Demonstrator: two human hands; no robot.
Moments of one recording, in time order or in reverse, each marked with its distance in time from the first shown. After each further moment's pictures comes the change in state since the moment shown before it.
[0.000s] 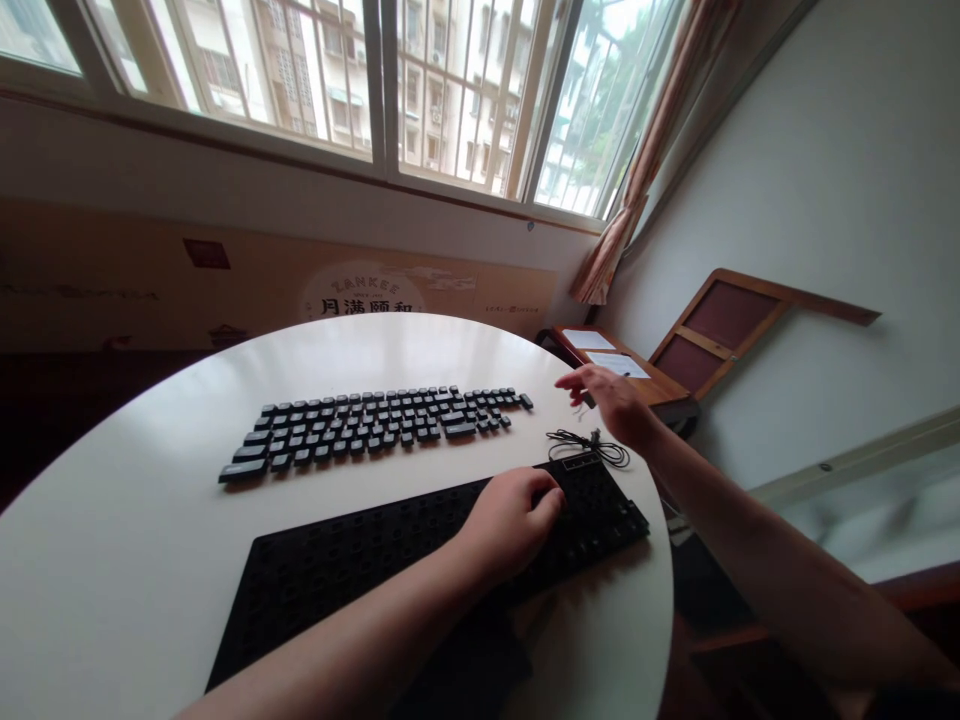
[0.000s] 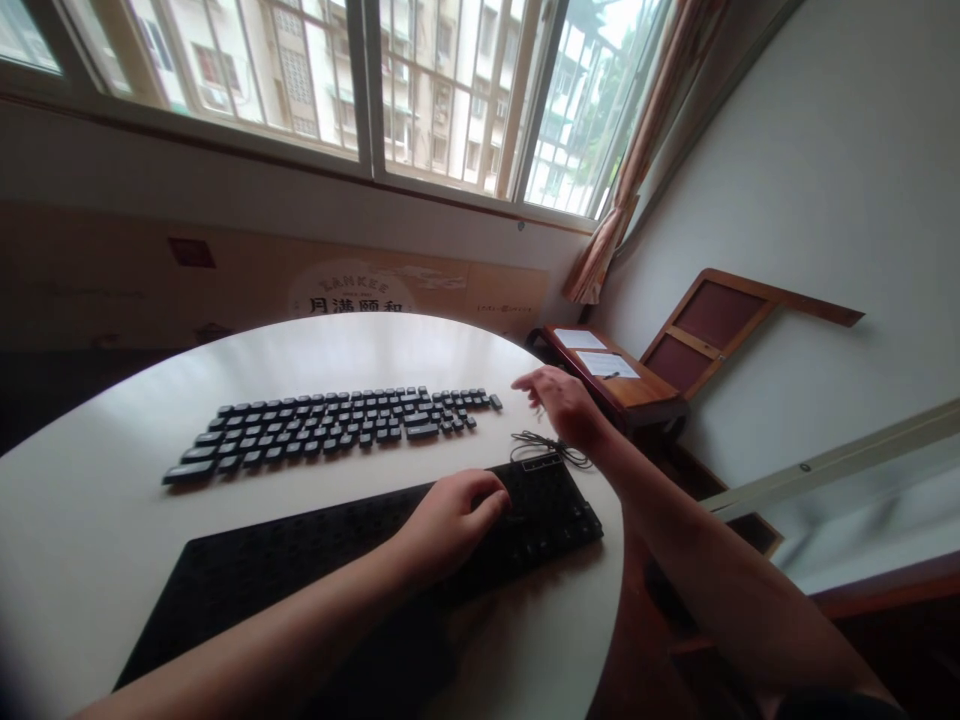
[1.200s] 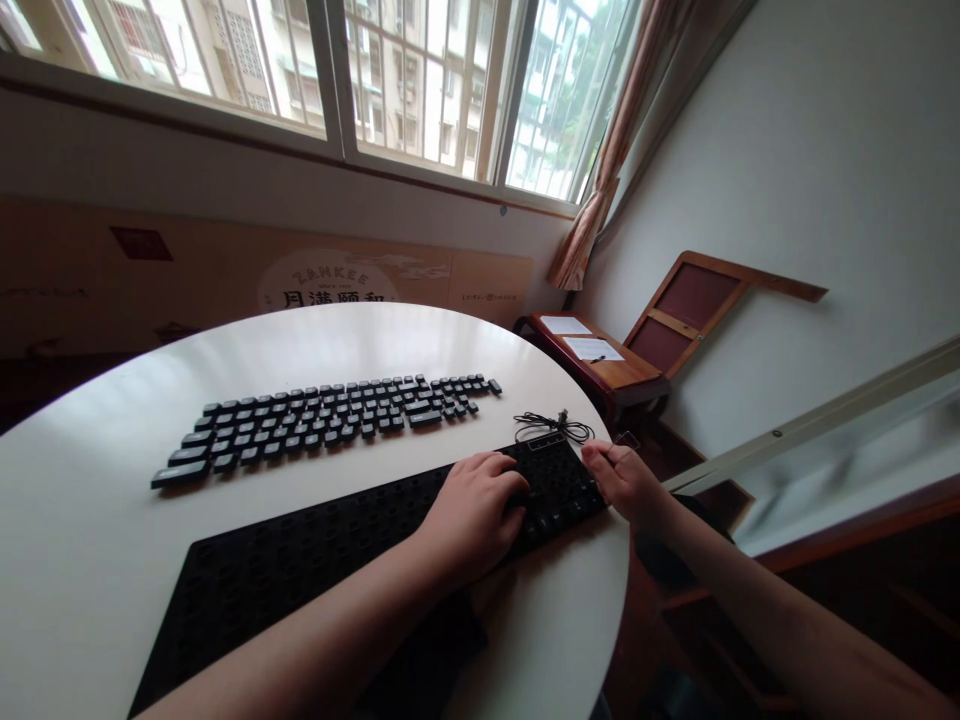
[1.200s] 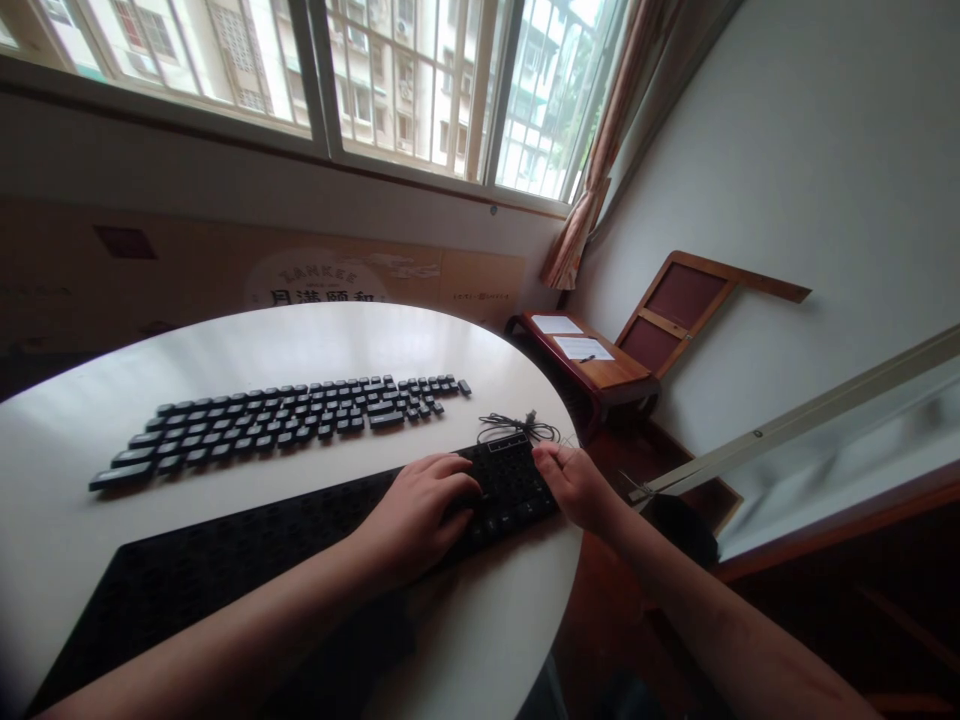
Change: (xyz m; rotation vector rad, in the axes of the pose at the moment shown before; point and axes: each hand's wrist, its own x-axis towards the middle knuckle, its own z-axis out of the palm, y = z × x) left_hand -0.004 -0.016 0.016 0.412 -0.027 0.248; right_hand -0.130 0.034 -0.008 0.069 -0.060 0.294
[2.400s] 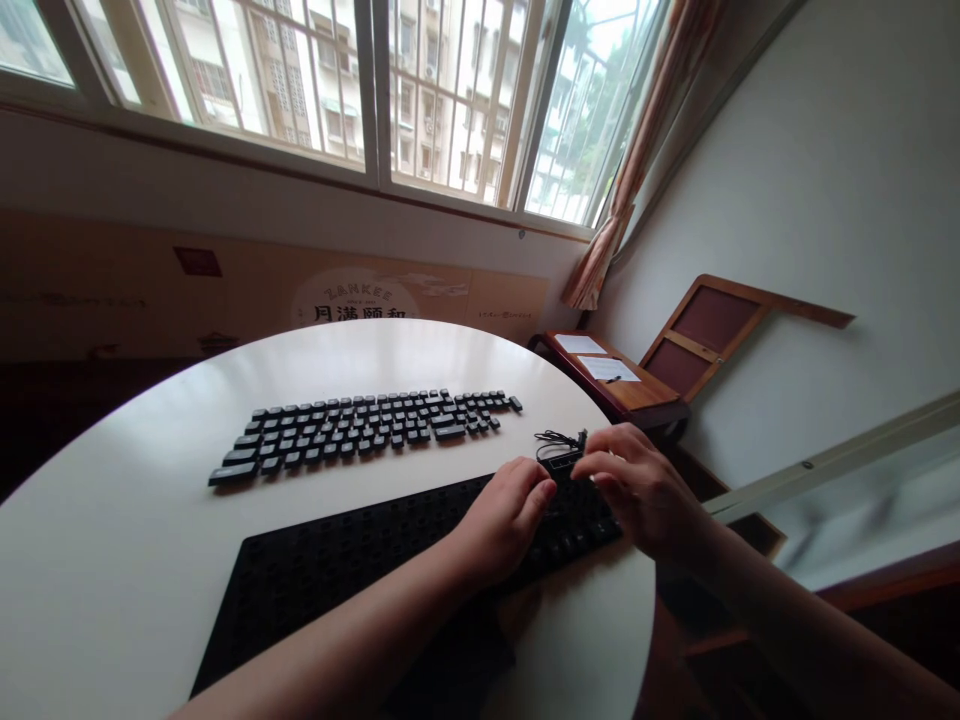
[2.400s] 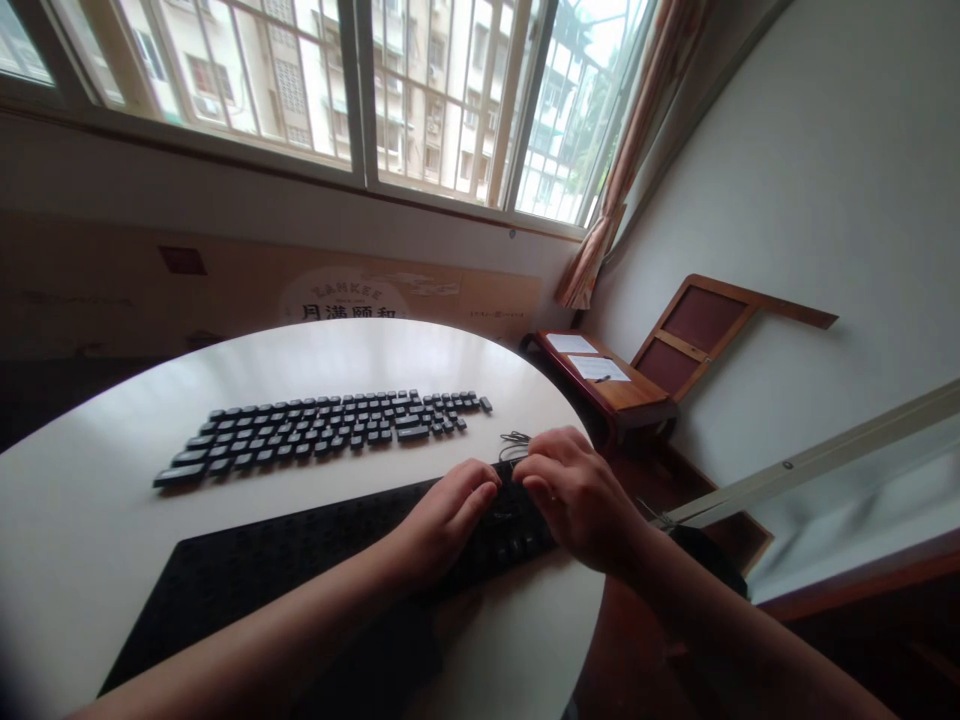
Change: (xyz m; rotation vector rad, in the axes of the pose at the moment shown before) left_hand 0.003 0.005 -0.012 -0.520 0.120 -0.071; right_hand 0.000 -0.091 -0.001 -0.351 0.037 -0.617
